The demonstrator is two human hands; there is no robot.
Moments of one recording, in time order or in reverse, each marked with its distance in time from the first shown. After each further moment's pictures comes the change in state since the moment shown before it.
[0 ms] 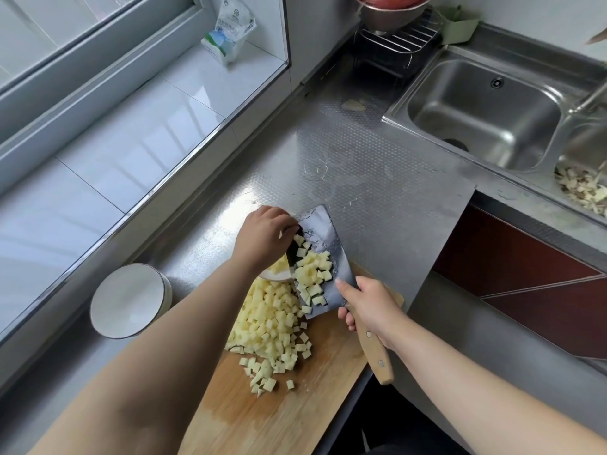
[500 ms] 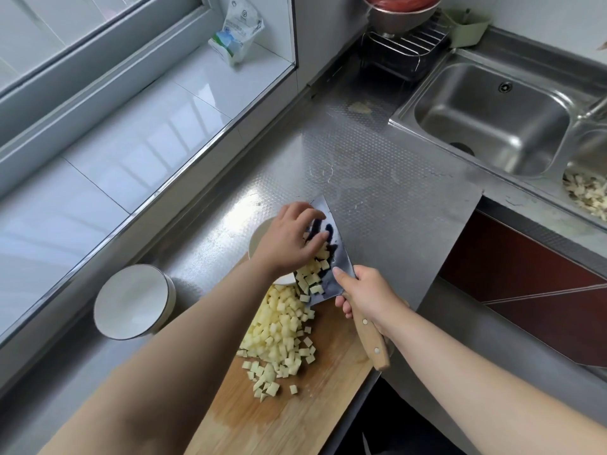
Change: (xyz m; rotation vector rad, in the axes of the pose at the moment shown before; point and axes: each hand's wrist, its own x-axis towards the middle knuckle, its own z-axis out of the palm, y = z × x) left_hand 0.009 0.028 -0.004 -0.154 -0.116 -0.043; right_hand 0.014 -0.025 0.006 -0.012 0.004 -0.042
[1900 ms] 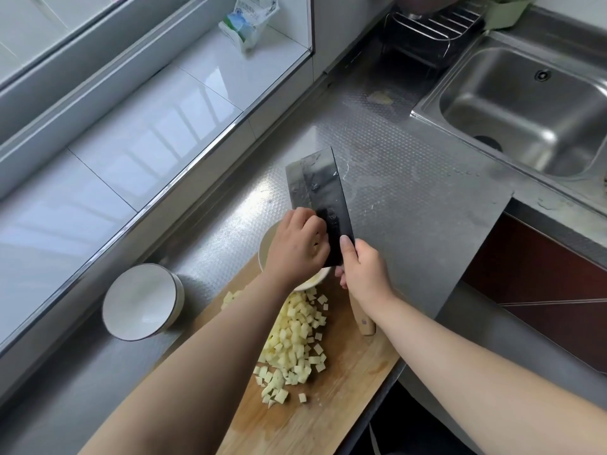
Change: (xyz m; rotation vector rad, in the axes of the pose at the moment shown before) left_hand -0.005 -0.011 0.023 0.021 0.252 -0.022; right_hand 0.054 -0.008 0.021 -0.207 0.241 -0.325
